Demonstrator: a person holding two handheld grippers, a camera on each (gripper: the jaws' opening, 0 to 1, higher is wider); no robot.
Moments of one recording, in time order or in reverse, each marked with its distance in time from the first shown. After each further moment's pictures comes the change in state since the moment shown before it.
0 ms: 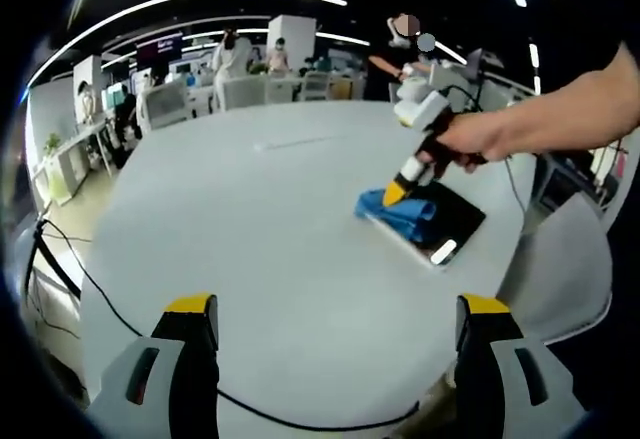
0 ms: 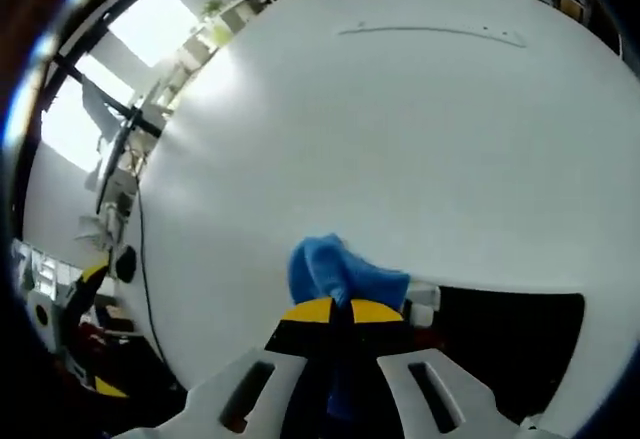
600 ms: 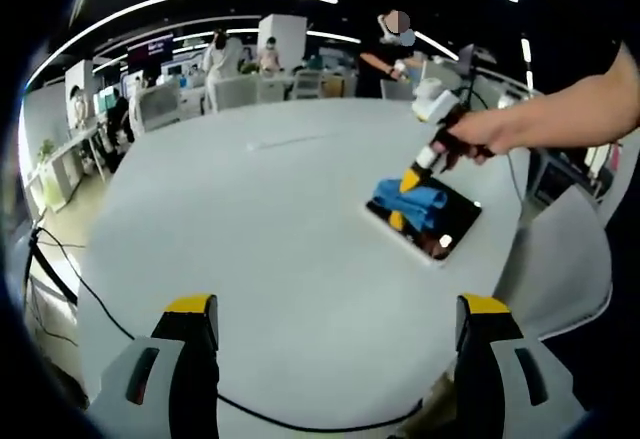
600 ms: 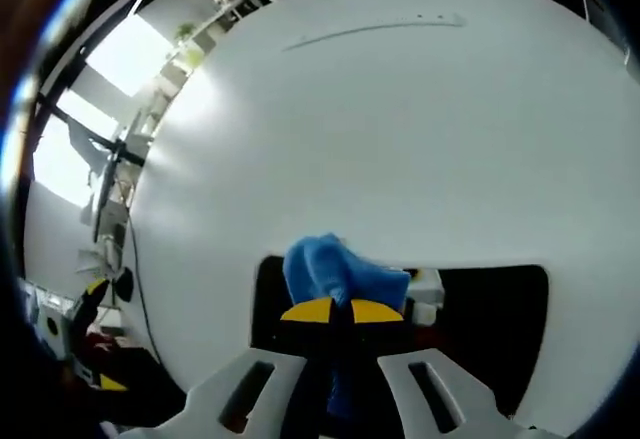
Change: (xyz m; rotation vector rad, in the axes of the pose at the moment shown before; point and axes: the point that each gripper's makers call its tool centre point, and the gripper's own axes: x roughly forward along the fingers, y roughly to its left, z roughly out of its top) left arm 0.003 0.002 -0.003 0.026 0.012 -0.025; right arm -0.019 -0.049 -0.008 0.125 -0.034 -0.024
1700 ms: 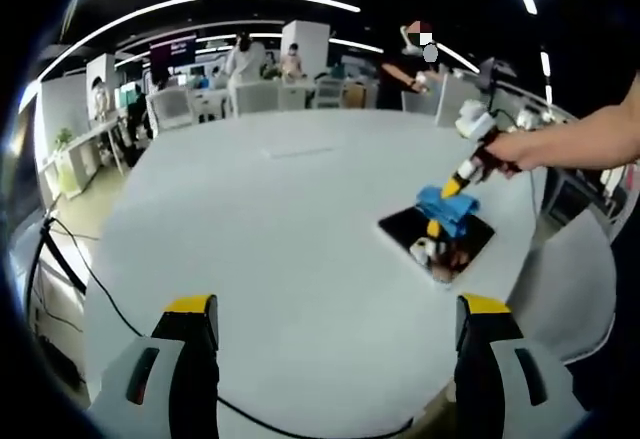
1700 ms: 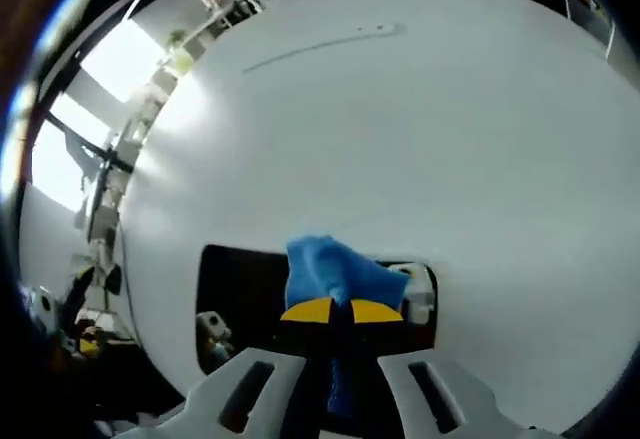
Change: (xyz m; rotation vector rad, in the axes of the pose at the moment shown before) left arm 0.001 -0.001 0.016 -0.059 -0.038 0.074; right arm -0.039 -0.078 -0.009 0.011 -0.024 -0.039
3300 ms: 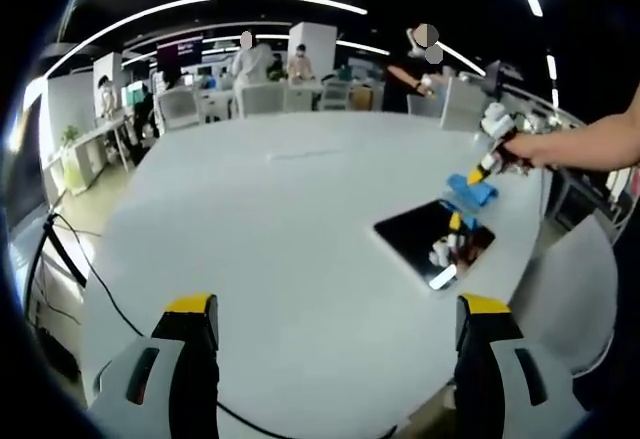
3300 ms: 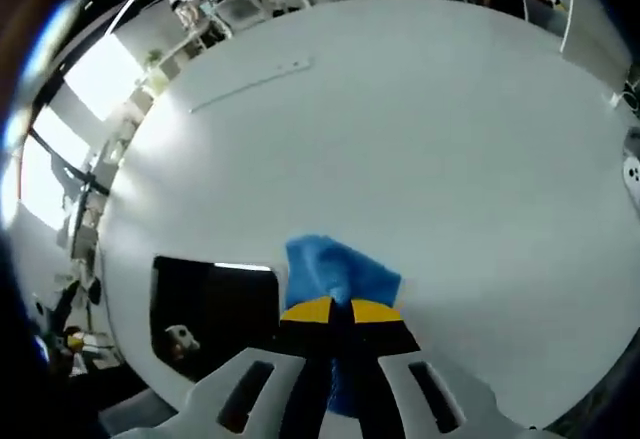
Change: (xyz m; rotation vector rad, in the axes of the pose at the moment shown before) left arm 0.002 -0.015 0.002 -0.017 -0.014 0.032; right arm -0.052 -0.116 0.007 0.049 -0.084 -0.108
